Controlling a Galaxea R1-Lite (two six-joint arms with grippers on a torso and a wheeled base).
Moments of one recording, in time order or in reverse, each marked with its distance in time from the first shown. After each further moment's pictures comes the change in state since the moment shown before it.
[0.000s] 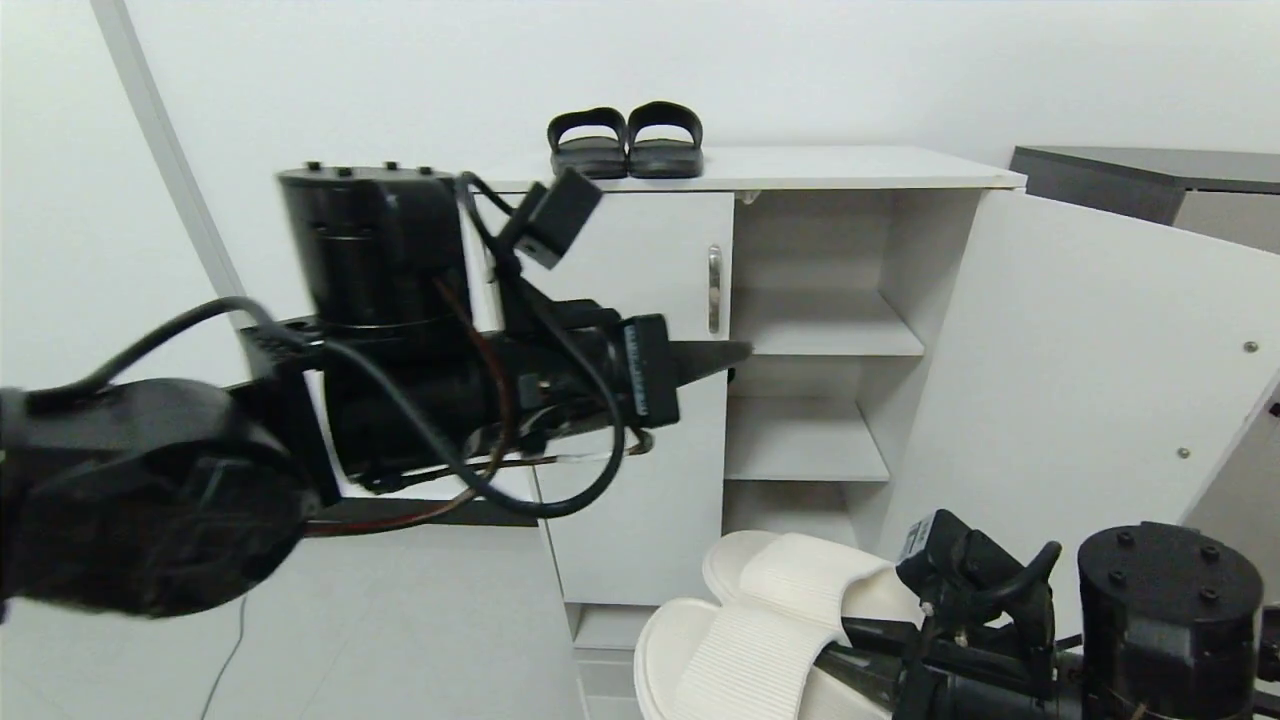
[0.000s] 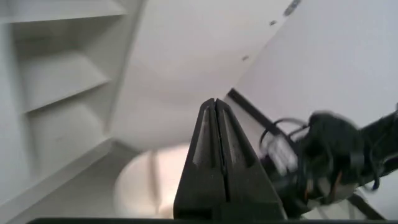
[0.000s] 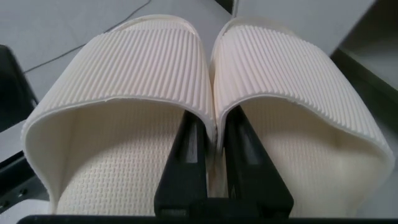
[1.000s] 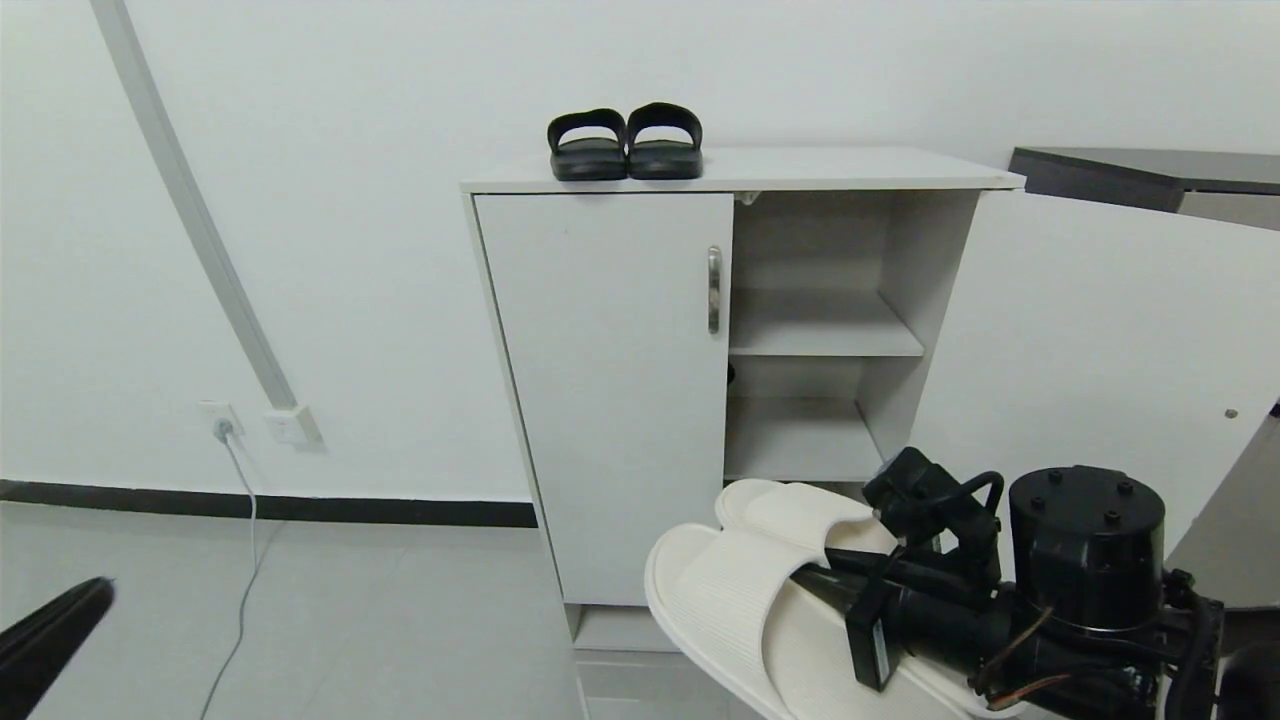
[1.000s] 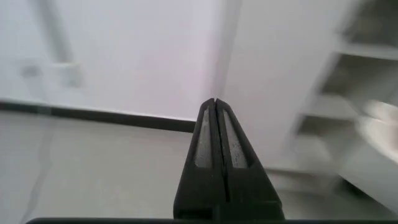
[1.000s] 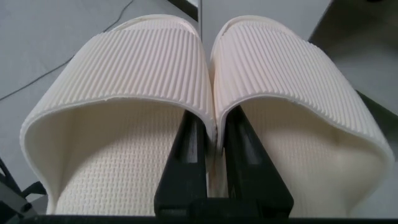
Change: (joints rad) left arm 0.450 -0.986 0.805 0.233 0.627 0.318; right arm -0.064 0.101 -0.125 -0.005 -0.060 0.026
